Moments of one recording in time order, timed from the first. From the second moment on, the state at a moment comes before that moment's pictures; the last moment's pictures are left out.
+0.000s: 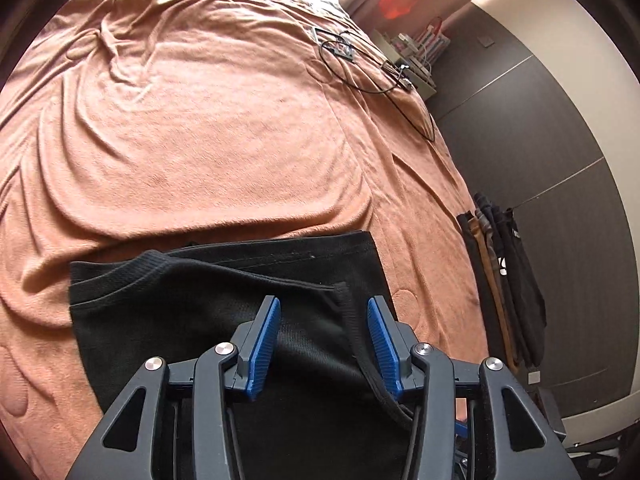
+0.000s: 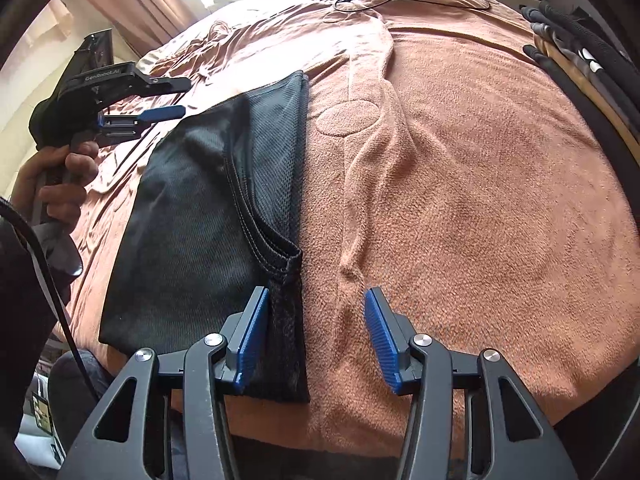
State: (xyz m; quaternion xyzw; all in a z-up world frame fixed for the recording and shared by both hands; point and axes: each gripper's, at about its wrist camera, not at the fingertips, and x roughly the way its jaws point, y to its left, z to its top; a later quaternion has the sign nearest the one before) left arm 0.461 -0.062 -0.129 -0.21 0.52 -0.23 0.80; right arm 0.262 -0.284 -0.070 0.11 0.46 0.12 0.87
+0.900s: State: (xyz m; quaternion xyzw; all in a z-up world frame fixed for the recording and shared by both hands) left arm 0.331 0.016 -0.159 -0.16 0.58 -0.16 0.78; right arm 0.243 -0.284 -0.072 0.16 0.48 0.14 0.85
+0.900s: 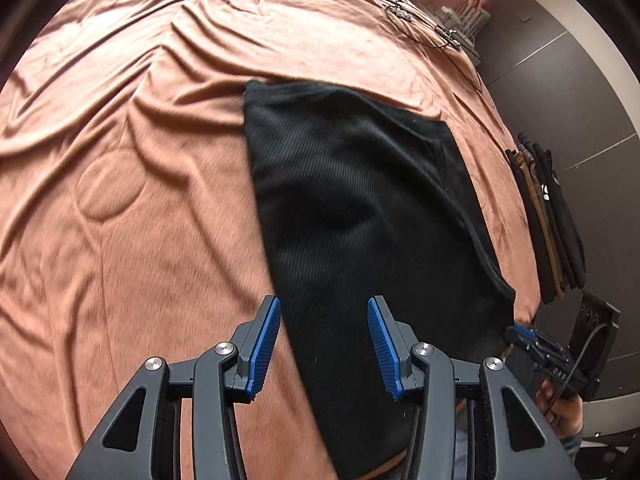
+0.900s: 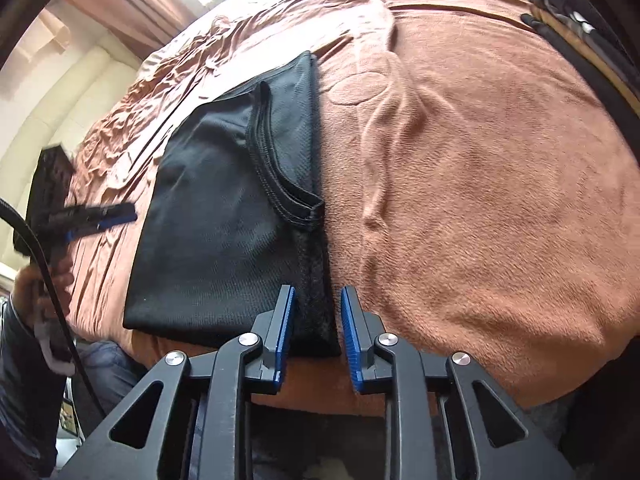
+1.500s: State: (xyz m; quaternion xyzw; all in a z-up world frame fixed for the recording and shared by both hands) left arm 0.270 0.029 -0.169 -0.19 0.61 -0.17 0.75; right arm 0.224 -0.283 -0.067 0.15 0.47 0.14 0.86
